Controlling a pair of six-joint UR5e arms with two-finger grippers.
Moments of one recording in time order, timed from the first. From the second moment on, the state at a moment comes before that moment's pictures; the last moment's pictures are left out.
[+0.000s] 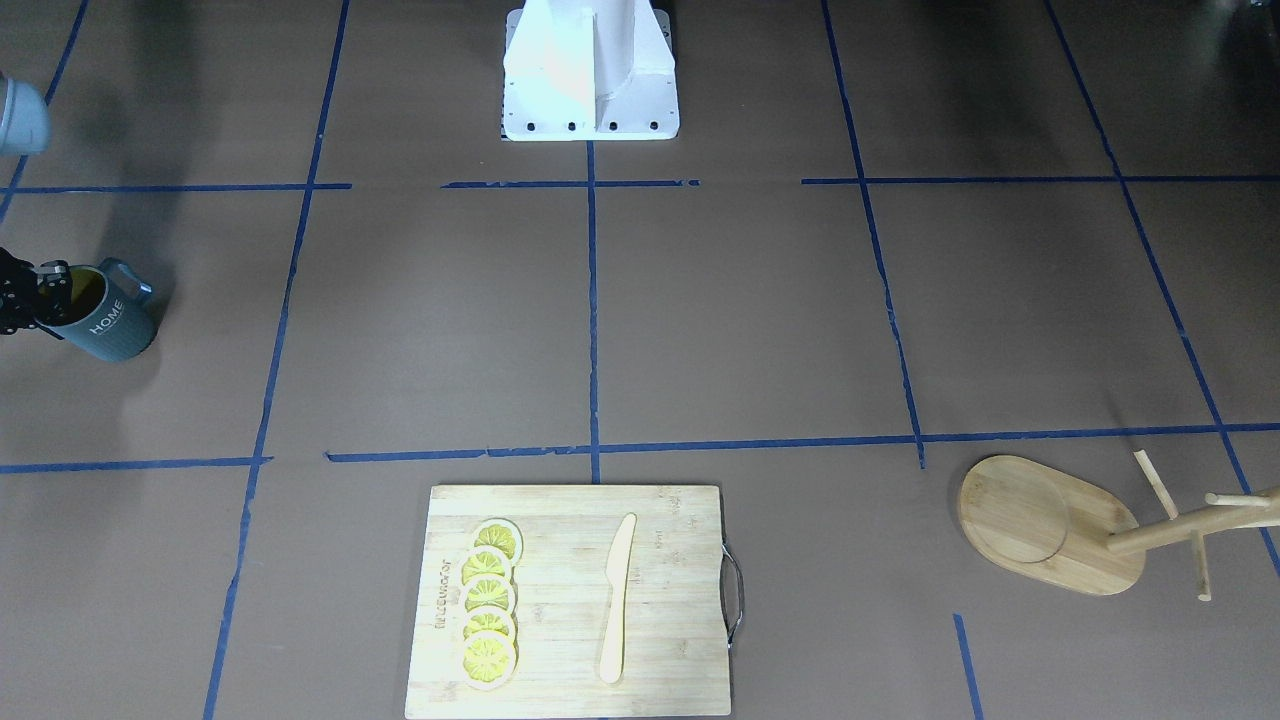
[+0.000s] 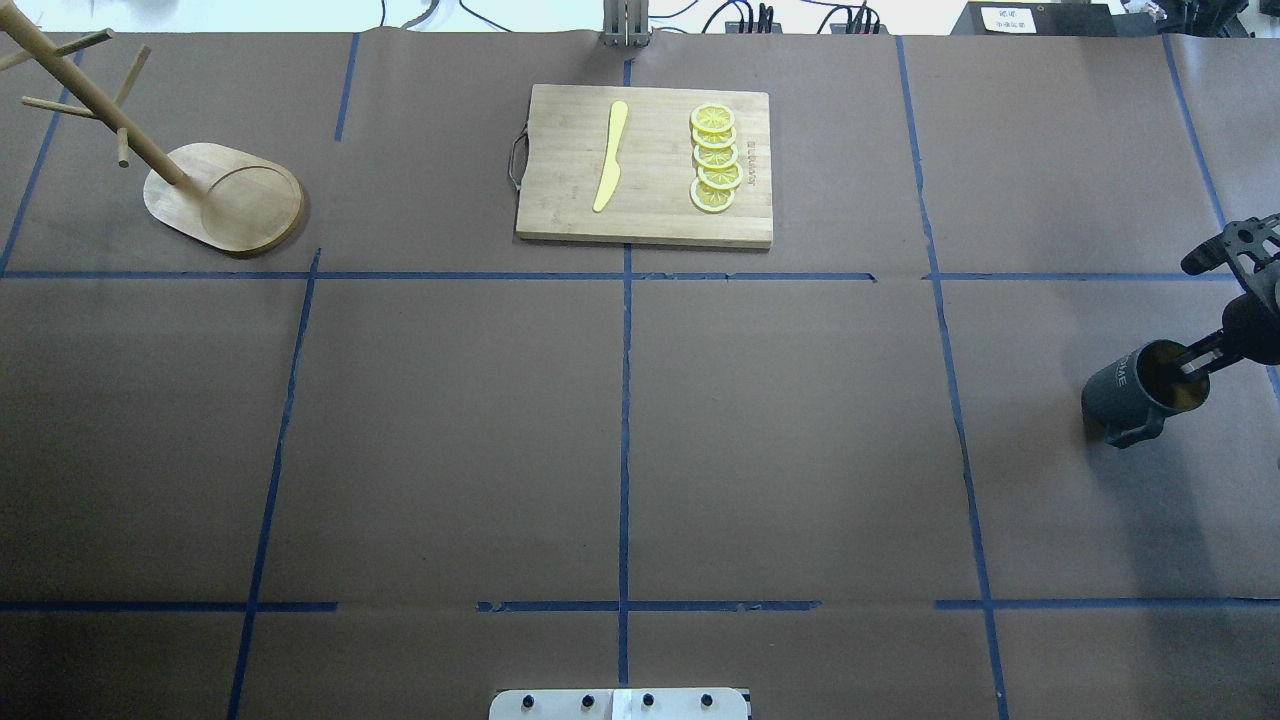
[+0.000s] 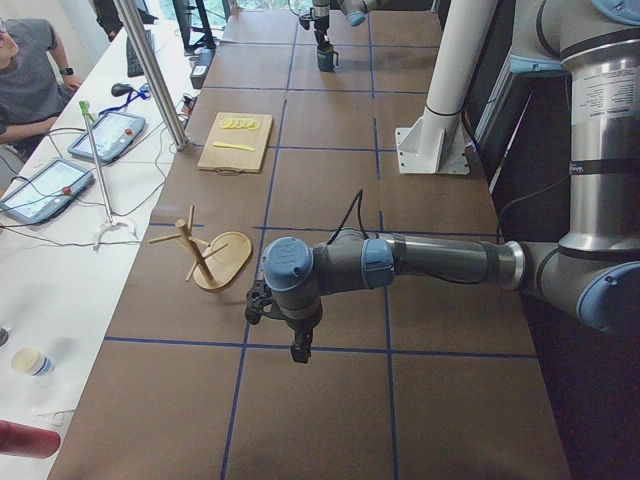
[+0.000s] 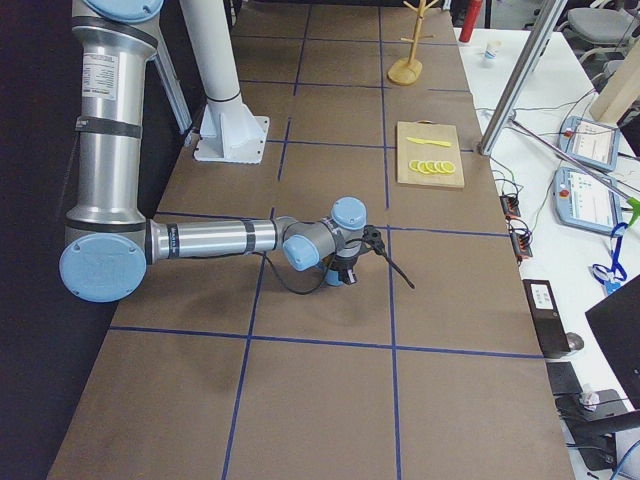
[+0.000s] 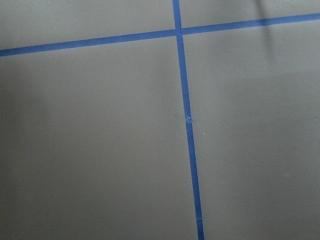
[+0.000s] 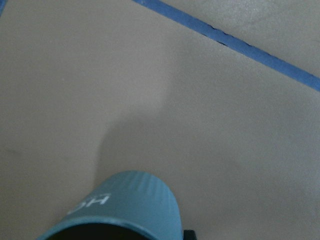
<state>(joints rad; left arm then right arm) -1.63 -1.46 -1.76 -1.34 -2.37 0.27 1.06 -1.67 1.68 -1.10 2.25 0.24</state>
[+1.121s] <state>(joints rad) -1.63 -1.46 -1.76 -1.34 -2.37 0.27 0.75 -1.13 1.74 -1.40 2.09 0.98</state>
